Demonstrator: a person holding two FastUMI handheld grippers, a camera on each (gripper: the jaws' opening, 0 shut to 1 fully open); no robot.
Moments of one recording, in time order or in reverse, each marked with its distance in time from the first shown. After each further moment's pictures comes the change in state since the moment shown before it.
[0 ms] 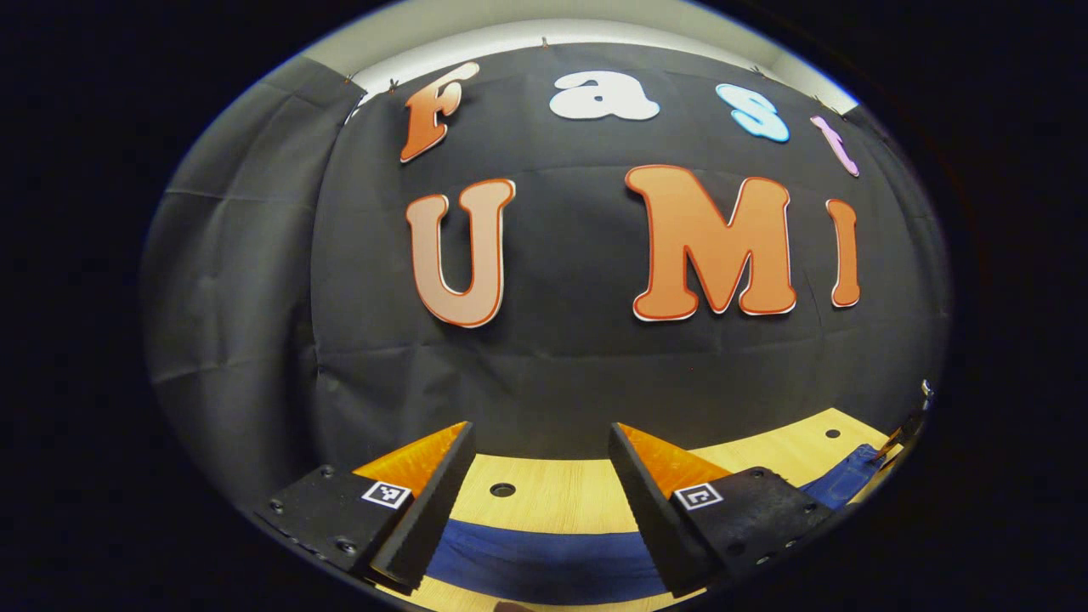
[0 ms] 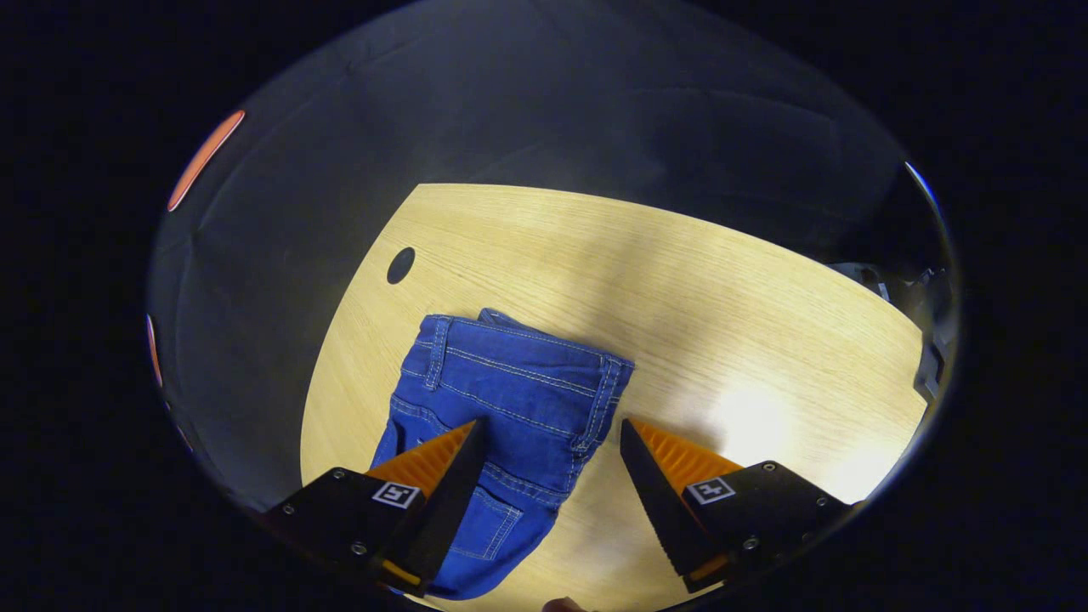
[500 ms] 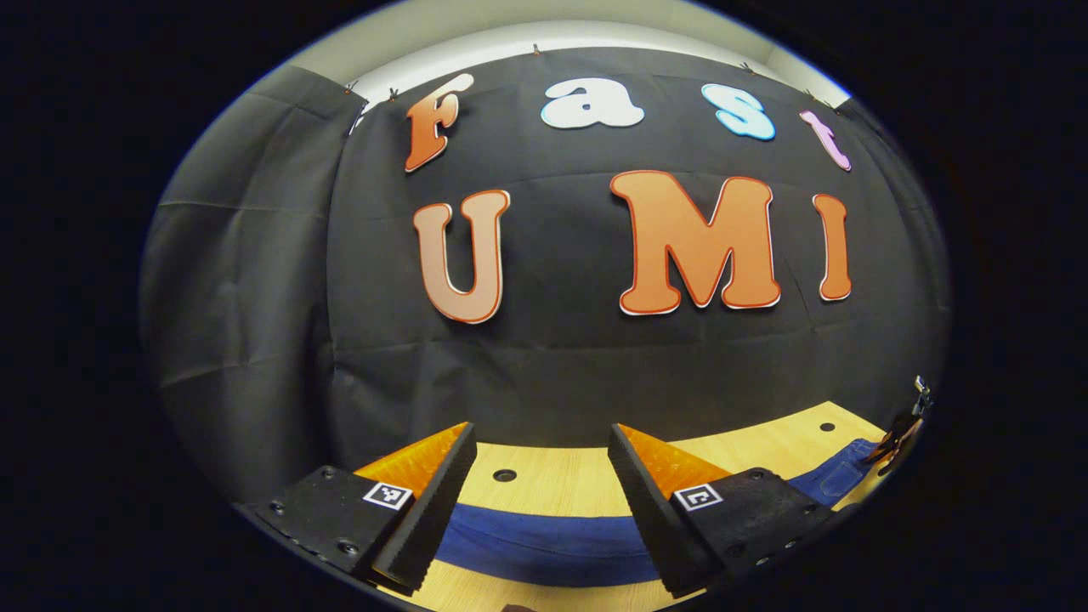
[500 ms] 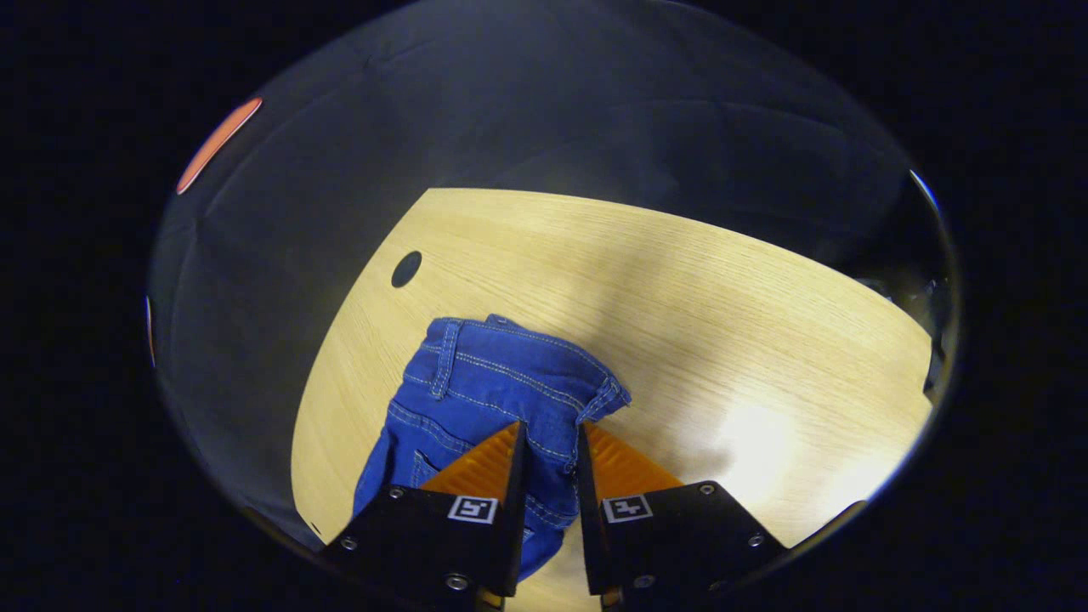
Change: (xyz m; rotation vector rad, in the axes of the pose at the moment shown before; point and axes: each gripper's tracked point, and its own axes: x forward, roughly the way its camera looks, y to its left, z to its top) left arm -0.054 -0.017 -0.012 0.007 0.040 0.036; right arm 0.011 0.007 -0.002 -0.039 -0.040 0.039
